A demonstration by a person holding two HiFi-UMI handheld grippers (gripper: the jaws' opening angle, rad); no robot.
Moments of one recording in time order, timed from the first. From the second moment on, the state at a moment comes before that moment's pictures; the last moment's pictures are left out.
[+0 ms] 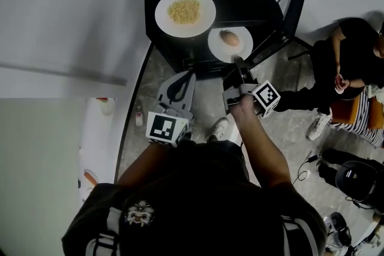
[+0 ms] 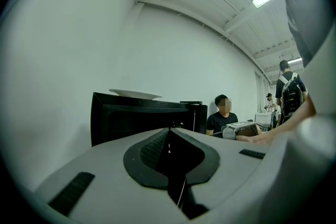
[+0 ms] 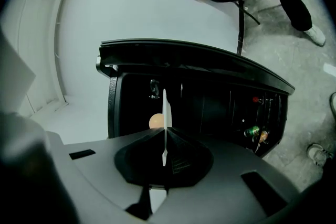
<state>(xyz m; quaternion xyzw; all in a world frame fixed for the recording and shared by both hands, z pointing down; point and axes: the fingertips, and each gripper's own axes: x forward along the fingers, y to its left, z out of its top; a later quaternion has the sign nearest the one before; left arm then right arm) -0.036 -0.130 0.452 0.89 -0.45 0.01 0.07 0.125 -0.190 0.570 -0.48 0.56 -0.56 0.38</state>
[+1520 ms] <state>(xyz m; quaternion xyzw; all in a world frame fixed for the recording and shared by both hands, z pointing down) -0.041 -0.151 0.492 0.88 -0.46 0.05 0.08 0.139 -0.278 0.597 -0.53 0.51 -0.54 0.40</state>
